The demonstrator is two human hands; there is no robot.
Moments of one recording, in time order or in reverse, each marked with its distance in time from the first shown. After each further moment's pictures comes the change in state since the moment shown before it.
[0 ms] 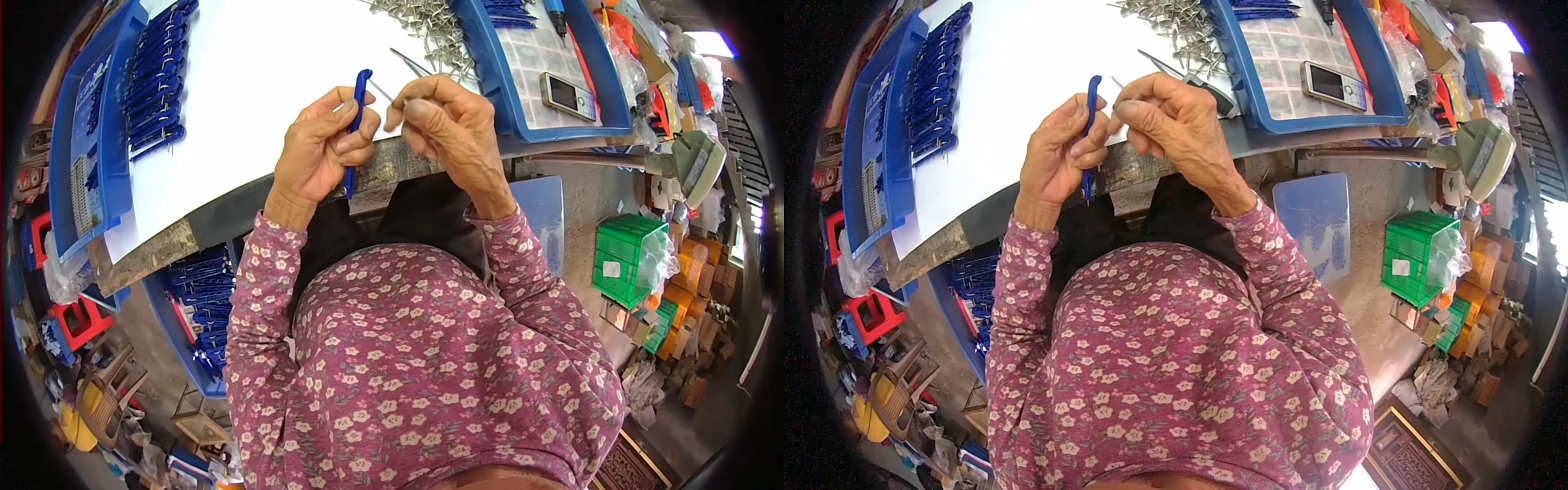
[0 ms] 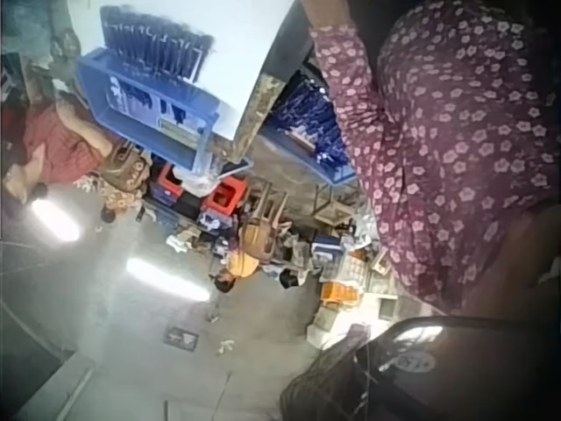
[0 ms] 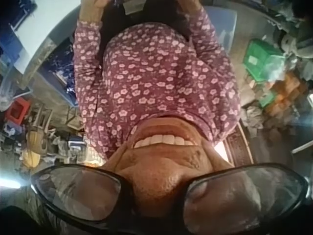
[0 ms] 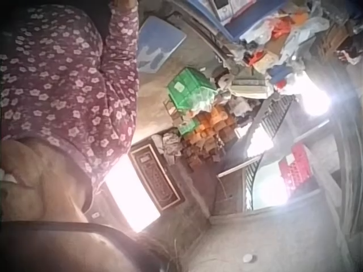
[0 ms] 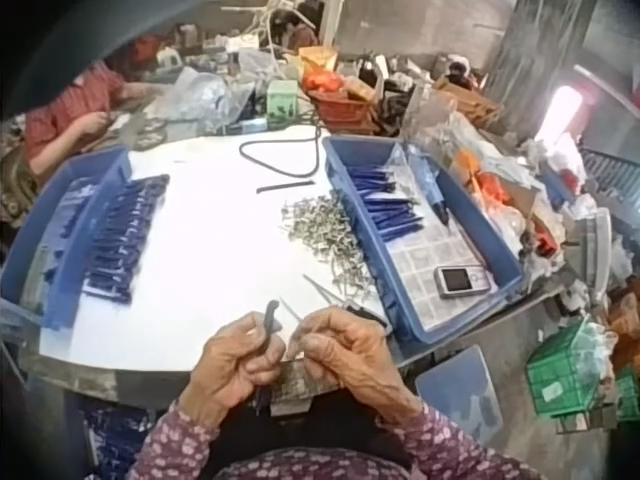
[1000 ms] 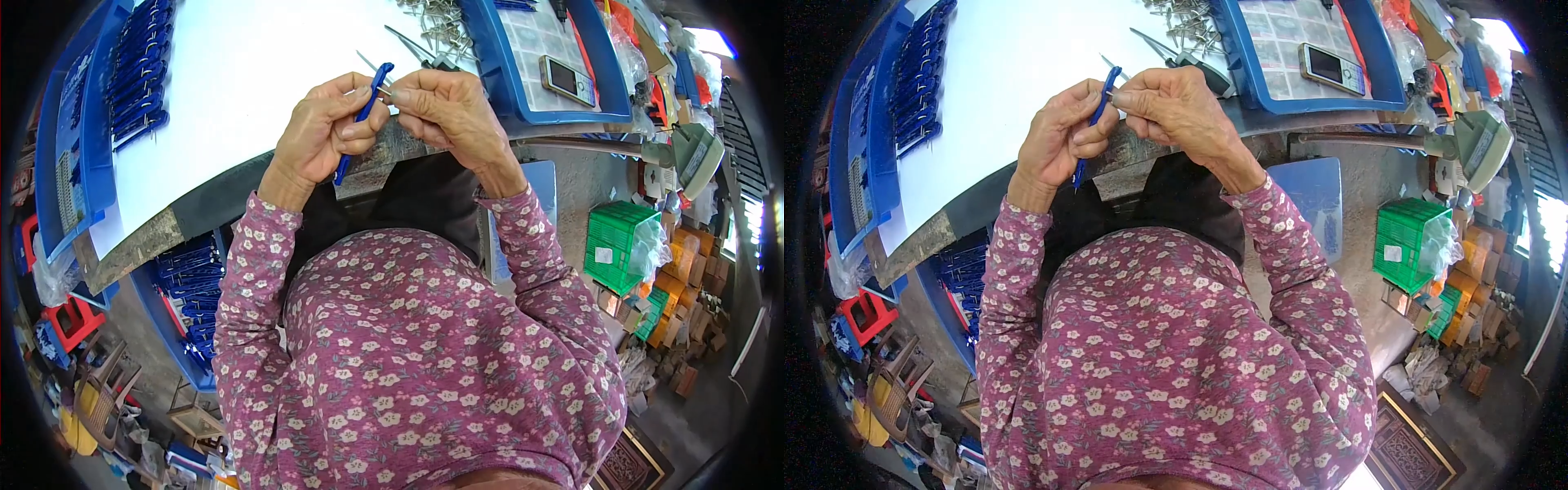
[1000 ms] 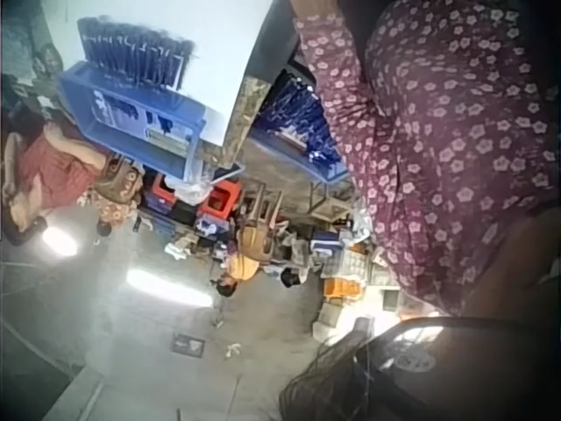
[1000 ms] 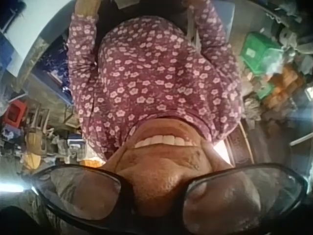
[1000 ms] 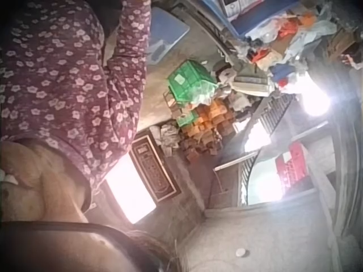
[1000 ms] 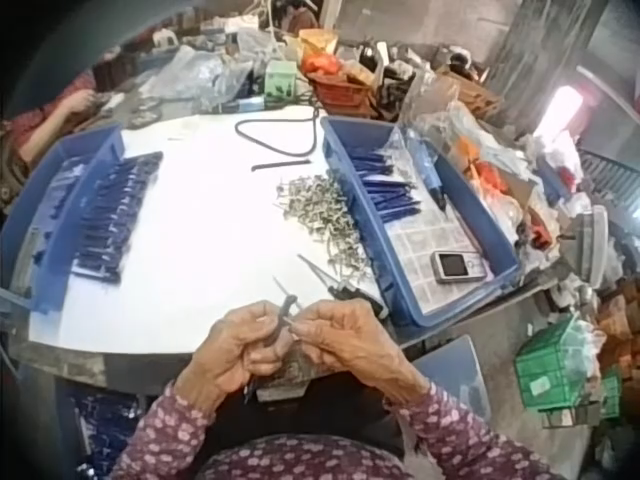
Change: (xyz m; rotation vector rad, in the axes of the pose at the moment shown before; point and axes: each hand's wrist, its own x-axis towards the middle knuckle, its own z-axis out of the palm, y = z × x) left_hand 0.005 -0.008 -0.005 -0.030 -0.064 -0.144; right_hand -0.001 0.004 -0.015 -0.088 -0.096 0.295
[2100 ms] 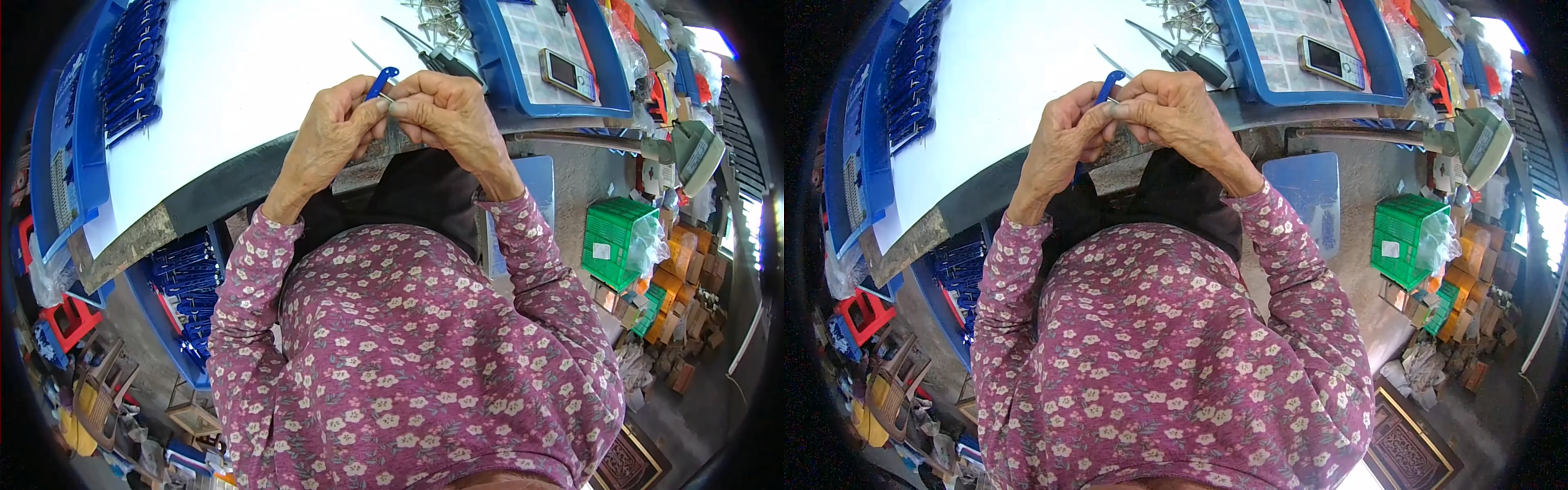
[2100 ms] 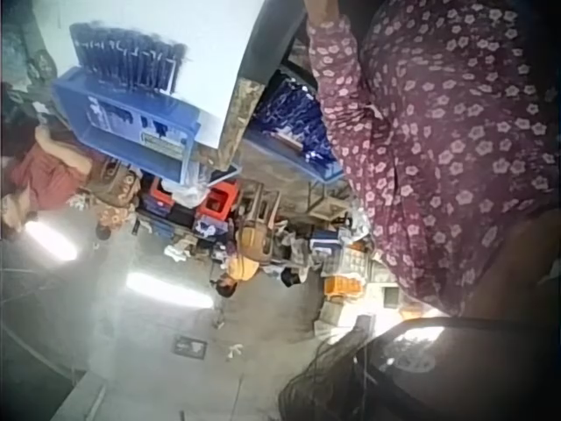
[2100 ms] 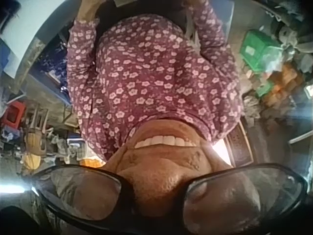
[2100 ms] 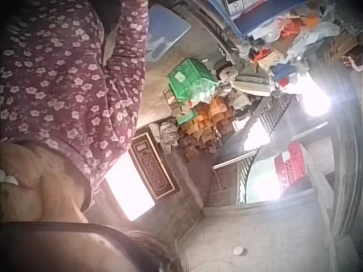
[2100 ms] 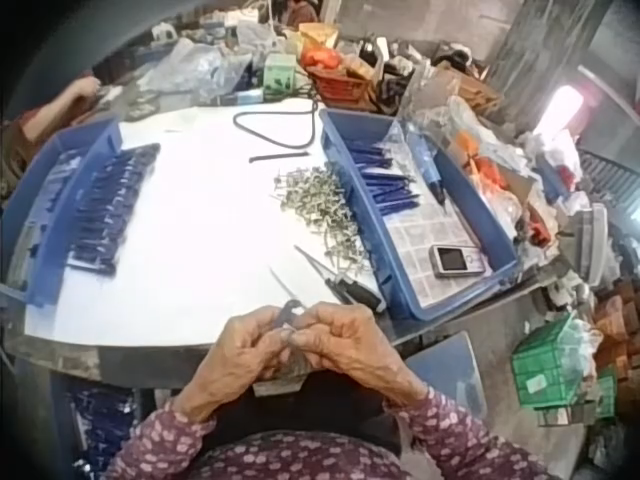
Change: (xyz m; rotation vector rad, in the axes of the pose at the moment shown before) left_hand -0.009 -0.016 0.022 0.756 0.226 0.132; right_hand -0.010 0.006 0.001 -0.120 0.008 -0.054
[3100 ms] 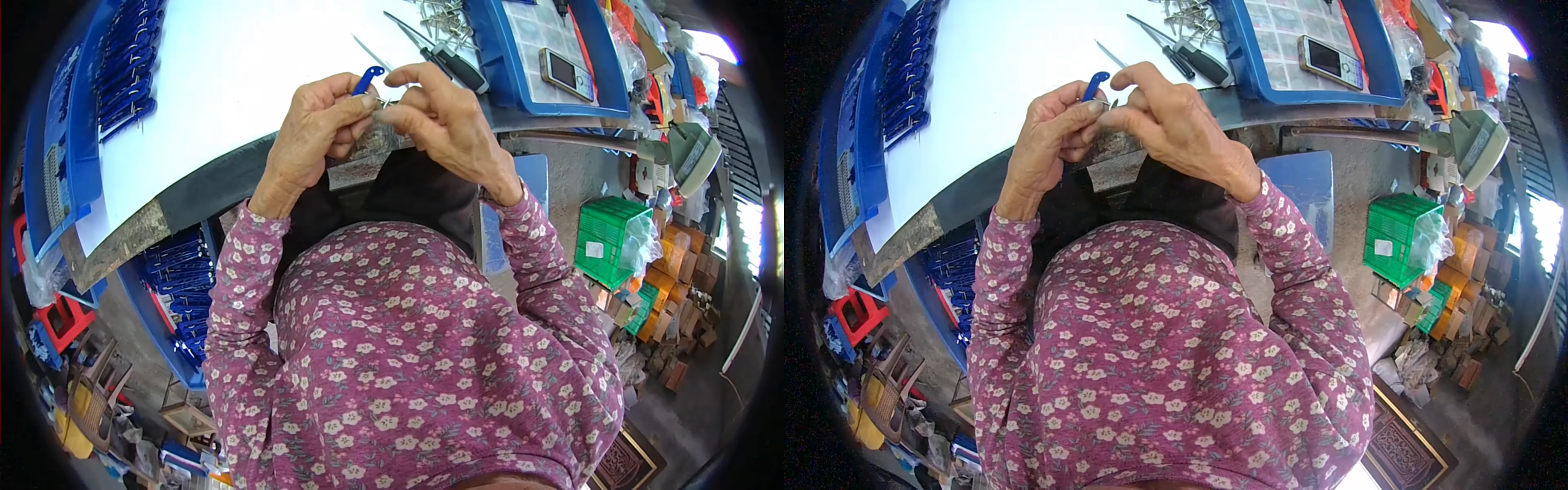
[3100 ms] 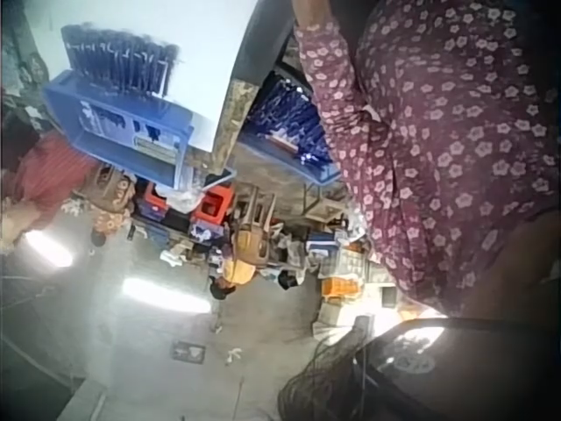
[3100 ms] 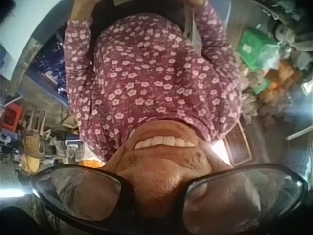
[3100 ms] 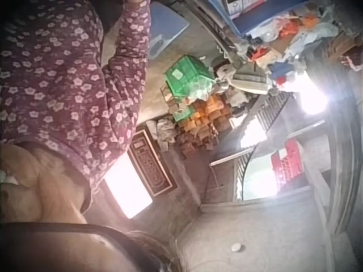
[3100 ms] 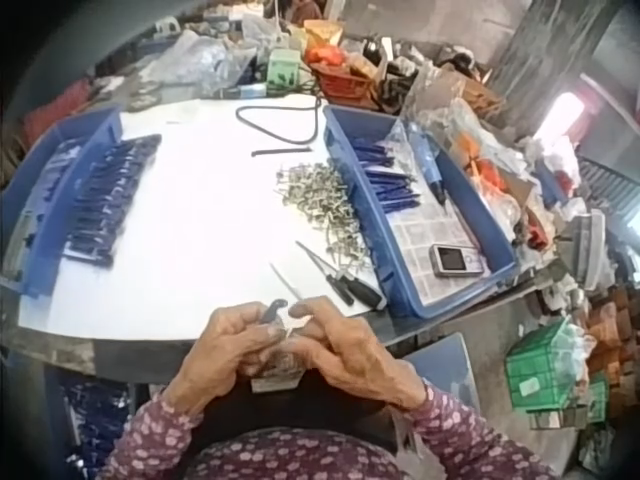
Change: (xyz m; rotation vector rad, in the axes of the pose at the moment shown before) left_hand -0.005 0.002 -0.011 -0.146 0.018 -0.085; right_hand -0.004 -0.001 0.005 -0.591 -0.036 -0.357
